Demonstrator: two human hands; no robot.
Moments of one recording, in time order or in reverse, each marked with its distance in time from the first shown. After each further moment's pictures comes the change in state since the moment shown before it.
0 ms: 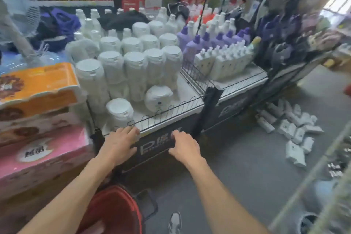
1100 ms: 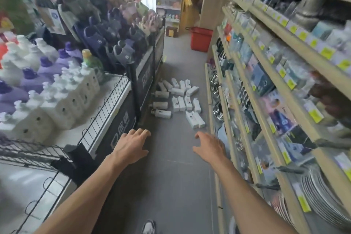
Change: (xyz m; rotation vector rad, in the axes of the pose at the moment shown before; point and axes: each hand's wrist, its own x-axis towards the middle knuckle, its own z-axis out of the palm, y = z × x) left_hand 0.385 0.548 0.016 0.141 -0.109 0.905; right_hand -0.037 0.520 -0.187 0.121 0.340 0.905
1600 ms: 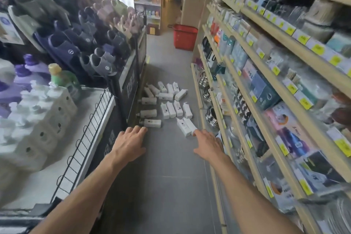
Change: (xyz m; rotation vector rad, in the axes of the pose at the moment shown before) left_hand 0.201 -0.074 -0.020 -0.003 0.004 0.069; right_hand 0.179 -0.030 -0.026 -0.095 -0.036 0.069
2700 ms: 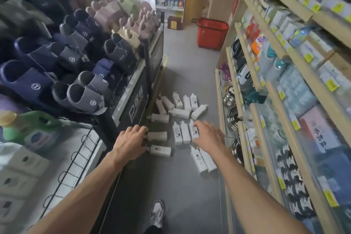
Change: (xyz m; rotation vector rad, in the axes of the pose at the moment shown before) left_hand 0.464 -0.096 -0.022 -0.028 -0.071 -0.140; right_hand 0.529 0.021 -0.067 0.112 0.035 -0.139
